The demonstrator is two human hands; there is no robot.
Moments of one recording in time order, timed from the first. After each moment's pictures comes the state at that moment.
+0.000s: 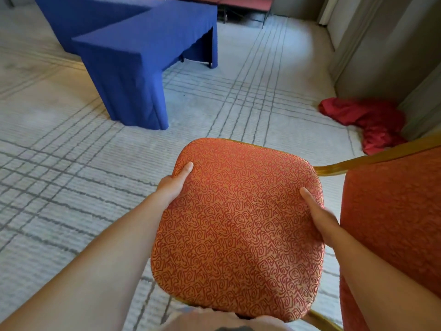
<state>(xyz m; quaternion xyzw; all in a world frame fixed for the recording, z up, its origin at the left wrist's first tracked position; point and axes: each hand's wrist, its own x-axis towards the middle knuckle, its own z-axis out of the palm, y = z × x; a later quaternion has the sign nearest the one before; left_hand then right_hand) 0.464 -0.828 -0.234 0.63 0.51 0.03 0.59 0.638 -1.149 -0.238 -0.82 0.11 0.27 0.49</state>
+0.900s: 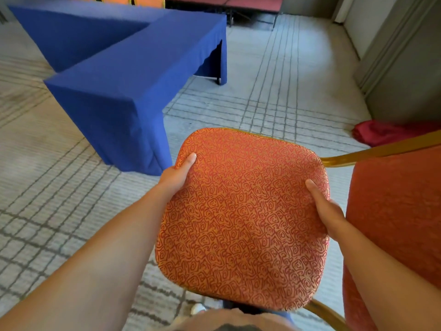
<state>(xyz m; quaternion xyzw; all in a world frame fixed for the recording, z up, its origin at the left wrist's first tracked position) 0.868 -0.375 -0.220 0.69 0.46 0.07 0.56 1.034 -0.706 -0.236 -0.81 0.10 0.25 0.51</state>
